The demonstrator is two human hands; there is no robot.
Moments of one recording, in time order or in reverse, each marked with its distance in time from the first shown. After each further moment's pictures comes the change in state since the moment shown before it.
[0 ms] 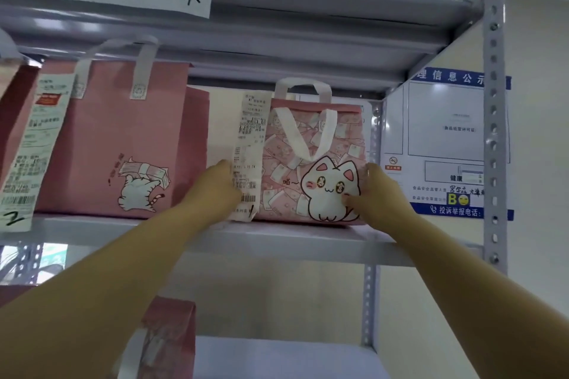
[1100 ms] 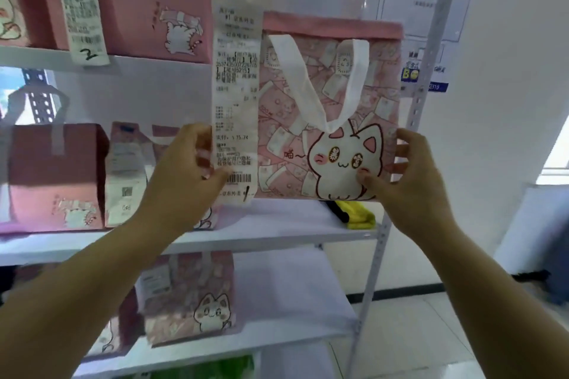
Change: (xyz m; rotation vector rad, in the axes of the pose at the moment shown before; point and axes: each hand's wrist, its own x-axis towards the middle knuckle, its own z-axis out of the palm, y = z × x) left_hand -0.294 -0.046 -0.096 -0.255 -0.089 0.138; right_hand -0.338 -0.060 -0.046 0.153 0.135 0.121
